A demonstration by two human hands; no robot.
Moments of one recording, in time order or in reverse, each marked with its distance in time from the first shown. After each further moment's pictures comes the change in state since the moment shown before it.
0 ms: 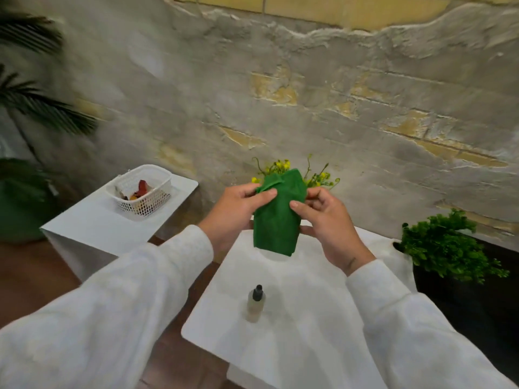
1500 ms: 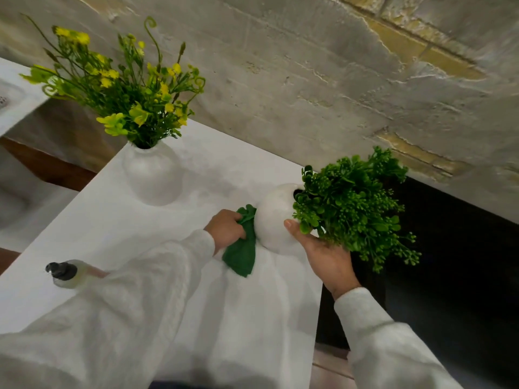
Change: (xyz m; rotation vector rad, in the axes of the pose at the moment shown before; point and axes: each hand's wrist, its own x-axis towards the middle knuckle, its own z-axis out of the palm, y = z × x) left_hand 0.161 -0.288 0.204 0.521 -0.090 -0.593; right_hand -0.010 0.140 -0.292 -0.682 0.066 0.585
